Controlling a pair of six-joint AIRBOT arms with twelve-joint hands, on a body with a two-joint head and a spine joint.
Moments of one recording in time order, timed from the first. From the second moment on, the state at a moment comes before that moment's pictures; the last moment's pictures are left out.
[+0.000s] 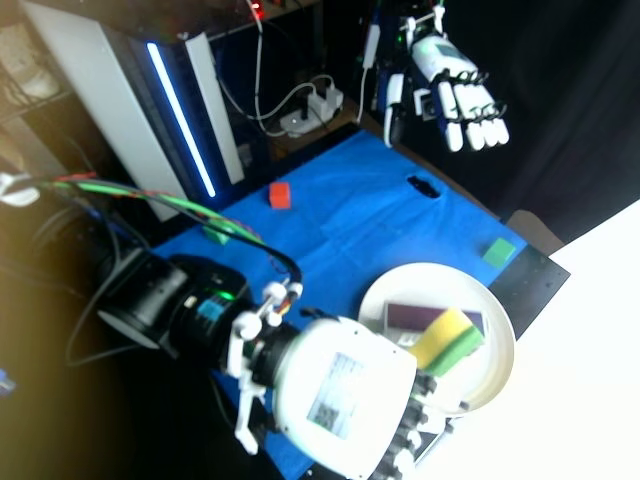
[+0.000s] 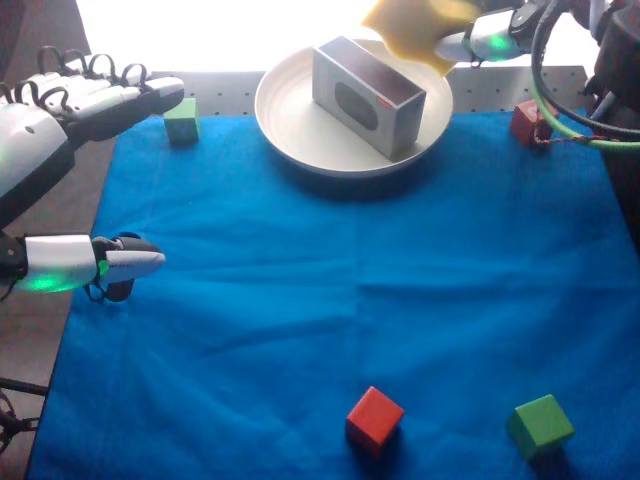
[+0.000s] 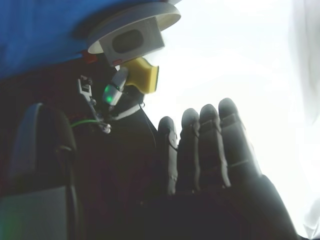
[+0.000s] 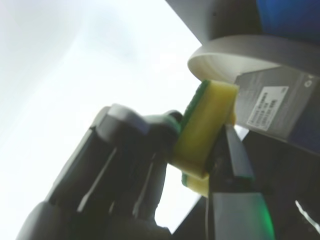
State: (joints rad) left arm 1.01 -0.81 0.93 -0.25 -1.04 1.11; right arm -0.50 -1.46 1.86 0.16 0.48 -0.67
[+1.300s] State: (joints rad) left arm 1.01 -0.82 0.94 -0.26 -1.04 1.10; right arm -0.50 -1.49 1.81 0.07 0.47 -0.63
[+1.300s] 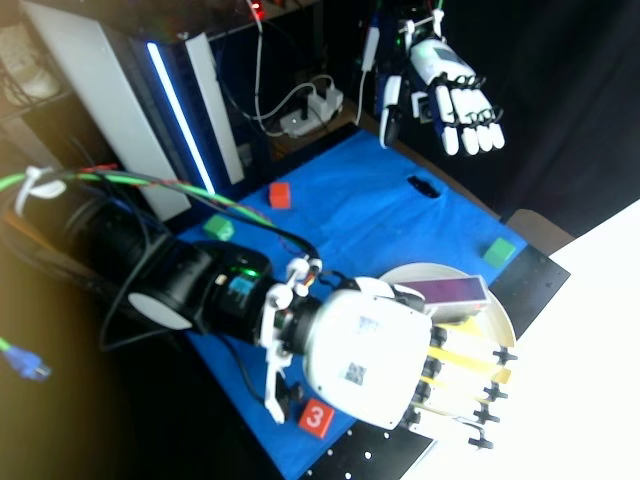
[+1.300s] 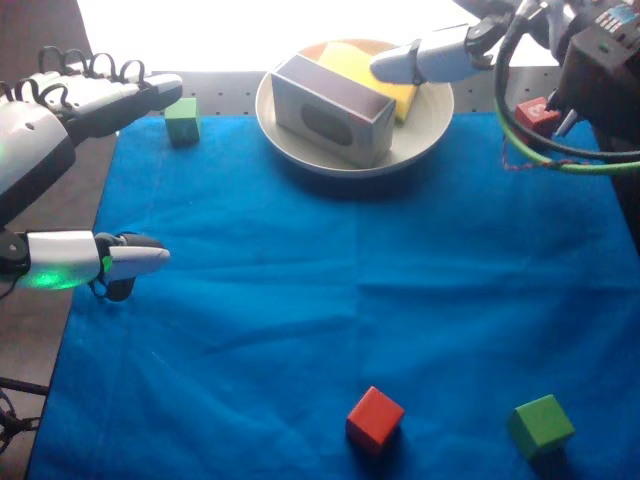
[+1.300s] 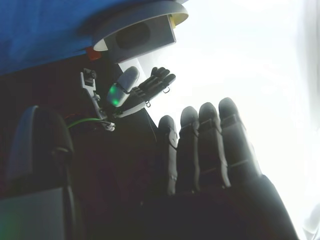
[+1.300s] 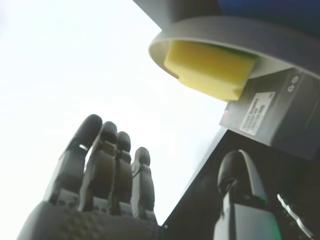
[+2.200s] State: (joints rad) left arm 1.04 -0.78 0.89 -0.26 -1.13 1.09; right arm -0.75 -1.08 1.34 0.05 0.95 -0.63
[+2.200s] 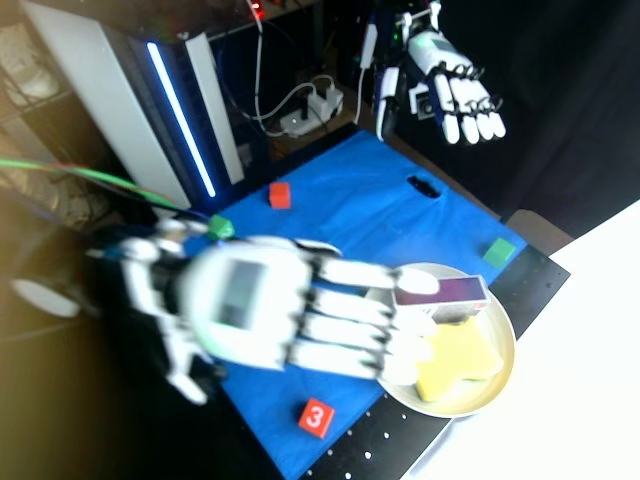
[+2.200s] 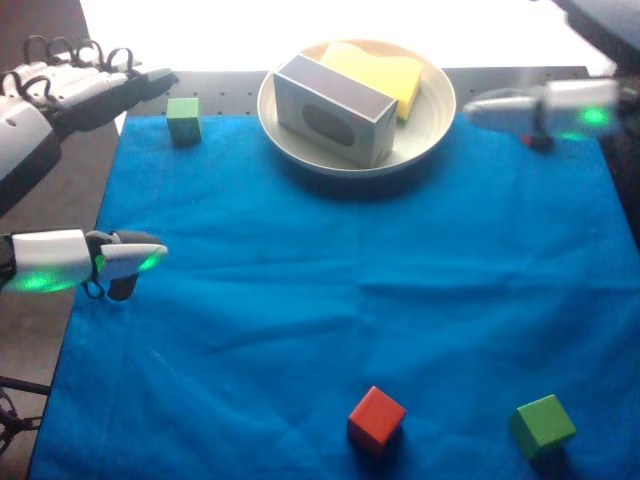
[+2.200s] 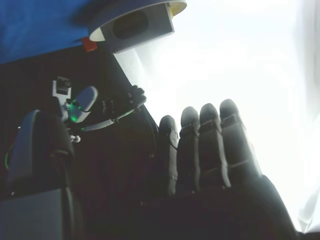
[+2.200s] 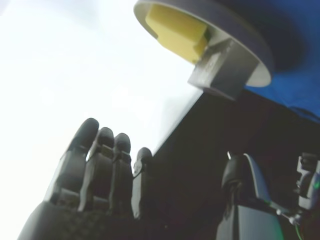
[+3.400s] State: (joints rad) left arm 1.34 -0.72 0.77 -0.39 -1.45 1.00; right arm -1.55 -0.79 0.89 0.43 1.63 -0.63
